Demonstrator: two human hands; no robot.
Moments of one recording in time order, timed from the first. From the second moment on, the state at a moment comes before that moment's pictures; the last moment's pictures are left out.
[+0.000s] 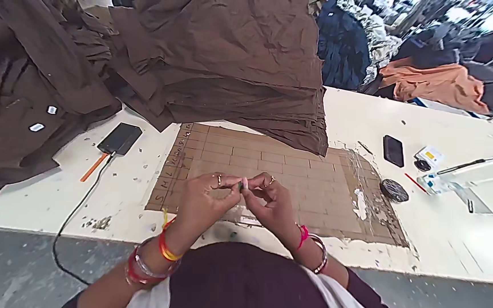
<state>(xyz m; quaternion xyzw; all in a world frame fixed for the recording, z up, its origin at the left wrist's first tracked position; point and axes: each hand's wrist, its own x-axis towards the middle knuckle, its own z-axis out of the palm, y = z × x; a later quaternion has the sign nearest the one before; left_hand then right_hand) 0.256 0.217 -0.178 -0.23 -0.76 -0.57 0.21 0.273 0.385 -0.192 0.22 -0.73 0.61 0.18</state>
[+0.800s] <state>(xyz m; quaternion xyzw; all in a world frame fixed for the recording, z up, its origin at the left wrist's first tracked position) 0.244 0.214 -0.188 -0.22 -0.81 -0.45 0.29 0.263 0.401 -0.191 0.14 -0.59 0.80 -0.06</state>
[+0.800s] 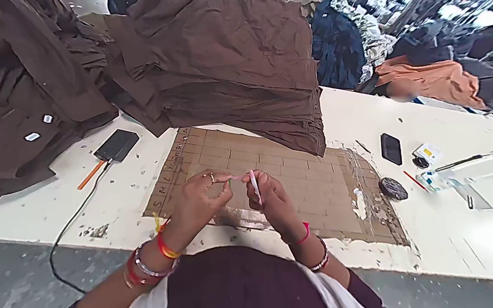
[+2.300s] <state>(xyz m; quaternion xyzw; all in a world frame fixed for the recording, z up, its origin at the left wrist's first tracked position) 0.228 0.191 -0.190 -0.16 -0.85 -0.37 0.34 0.257 0.416 -0.196 0.19 -0.64 0.74 0.11</state>
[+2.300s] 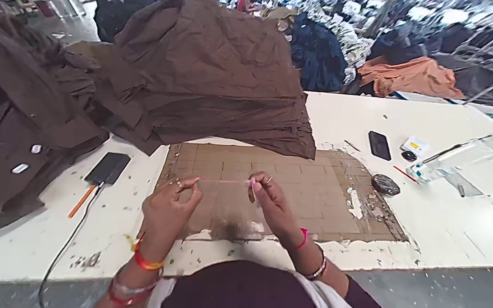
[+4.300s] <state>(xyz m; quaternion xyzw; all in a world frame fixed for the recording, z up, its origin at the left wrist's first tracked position) 0.263 -0.016 -0.152 0.05 -0.85 -0.36 0.37 0.263 0.420 -0.179 0.21 -0.56 0.79 0.12</state>
